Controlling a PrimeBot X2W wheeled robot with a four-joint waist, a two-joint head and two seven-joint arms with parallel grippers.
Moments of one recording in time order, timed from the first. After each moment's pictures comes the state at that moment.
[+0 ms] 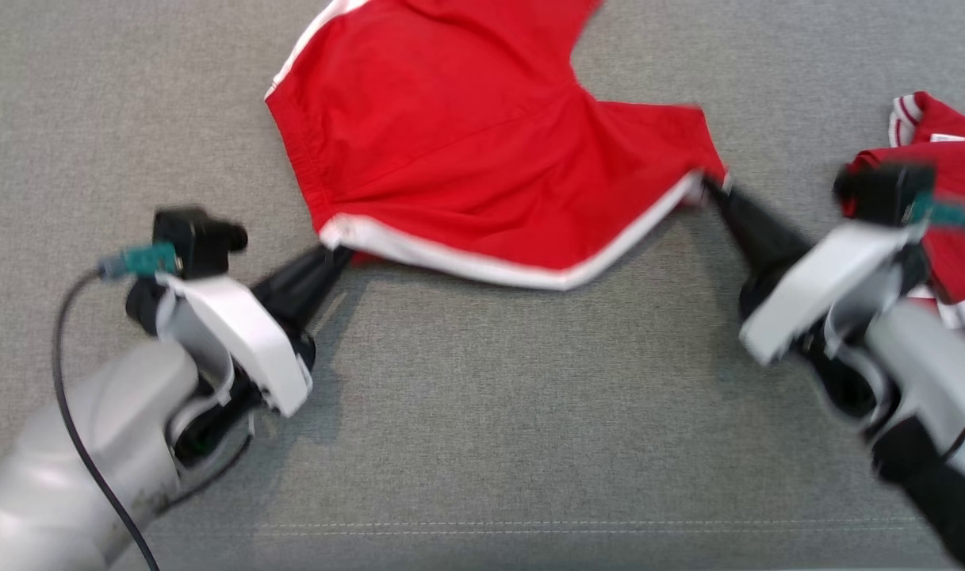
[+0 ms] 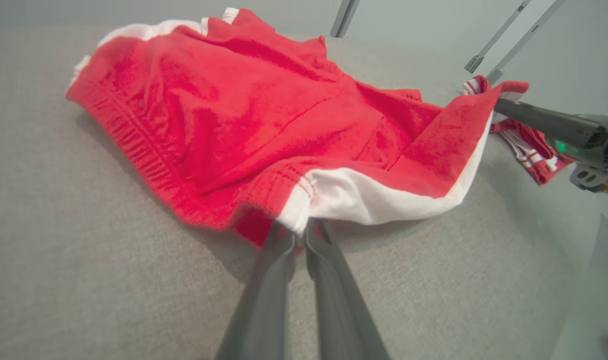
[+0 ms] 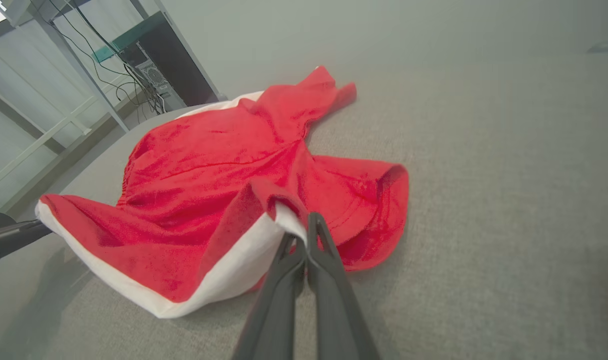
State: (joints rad) left arm -0.87 0.57 -1.17 0.41 -1.22 -0.12 -0.18; right arm -0.78 -0.43 0.75 0.46 0.96 0.13 -0.09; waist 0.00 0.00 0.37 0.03
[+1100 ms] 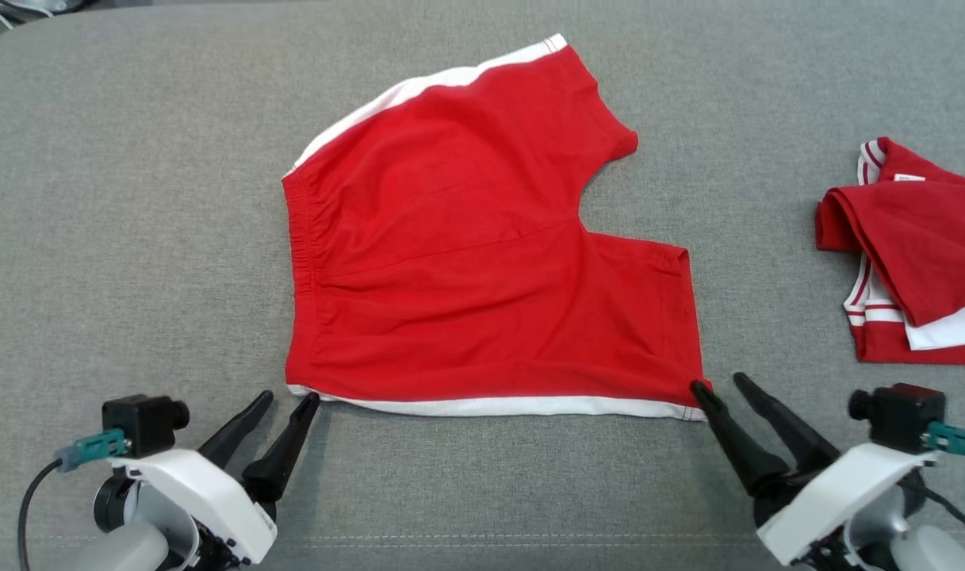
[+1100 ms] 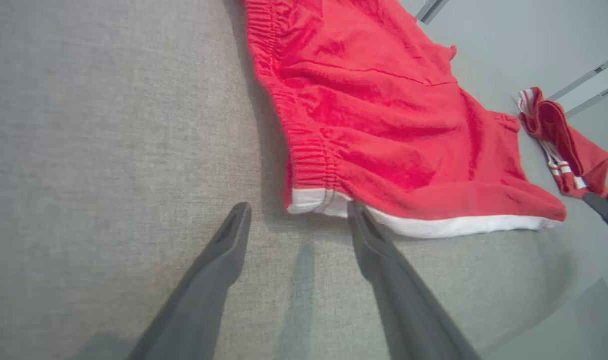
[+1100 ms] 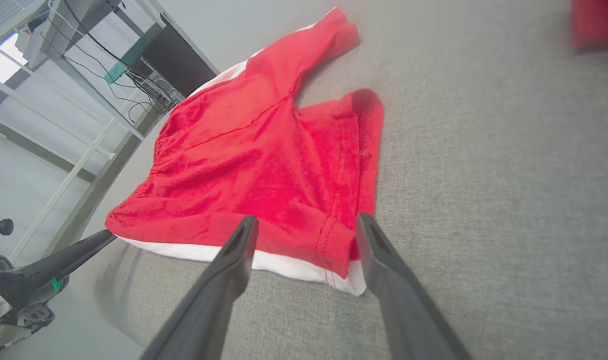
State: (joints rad) left arm -0.43 0.63 -0.99 0.29 -1.31 0.00 -0.24; right arm -0.14 -0.34 0.40 0.10 0.85 0.13 0.01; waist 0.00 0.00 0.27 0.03
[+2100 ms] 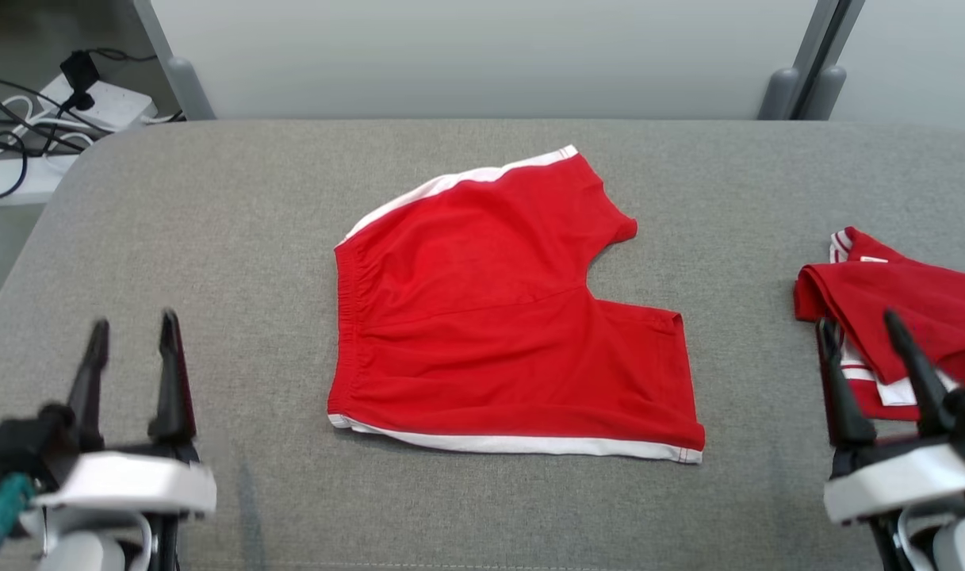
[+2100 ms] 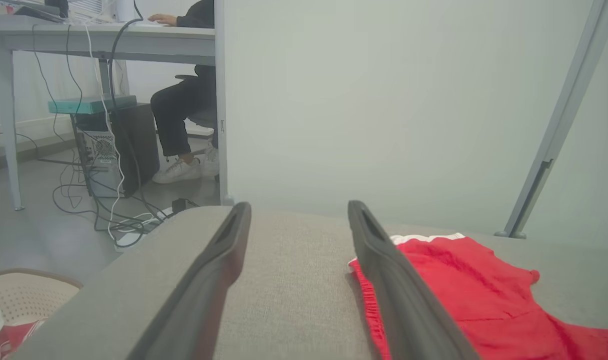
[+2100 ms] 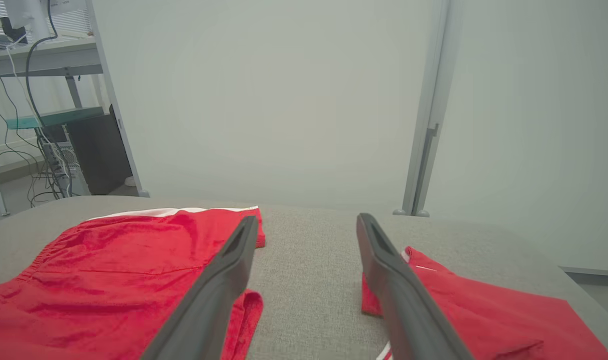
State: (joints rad) left arm -0.11 0.30 -0.11 0.12 -0.50 0.14 -0.26; right arm -0.12 -0.19 0.03 0.16 0.23 0.13 -0.23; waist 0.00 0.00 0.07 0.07
